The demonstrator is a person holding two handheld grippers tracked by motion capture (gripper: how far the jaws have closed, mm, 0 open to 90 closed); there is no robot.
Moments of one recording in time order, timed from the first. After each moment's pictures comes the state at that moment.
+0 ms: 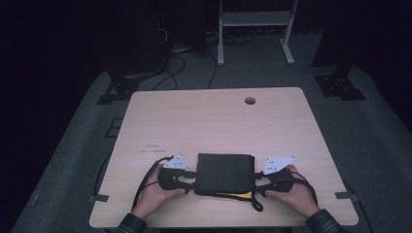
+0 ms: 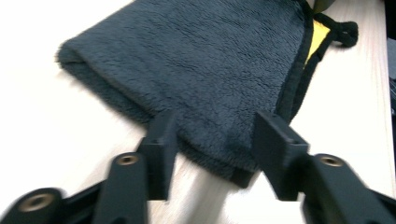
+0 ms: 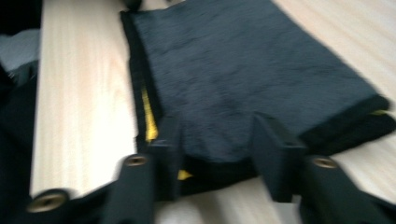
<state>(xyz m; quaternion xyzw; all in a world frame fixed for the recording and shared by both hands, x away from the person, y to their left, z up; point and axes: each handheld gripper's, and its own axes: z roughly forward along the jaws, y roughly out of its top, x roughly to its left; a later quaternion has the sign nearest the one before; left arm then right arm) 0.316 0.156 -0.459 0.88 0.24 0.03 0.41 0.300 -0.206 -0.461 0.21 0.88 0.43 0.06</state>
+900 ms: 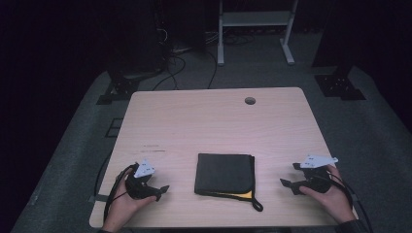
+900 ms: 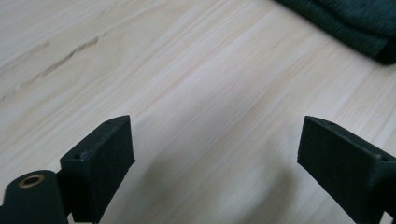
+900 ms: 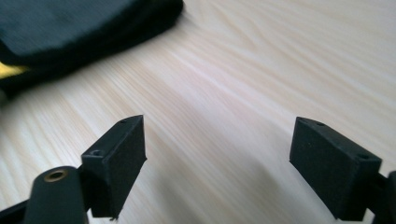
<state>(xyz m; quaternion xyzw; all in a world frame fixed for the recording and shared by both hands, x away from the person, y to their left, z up) 0.293 0.244 -0.469 0.86 0.35 0.16 0.33 0.295 -0.306 -0.470 0.37 0.84 0.38 0.16</state>
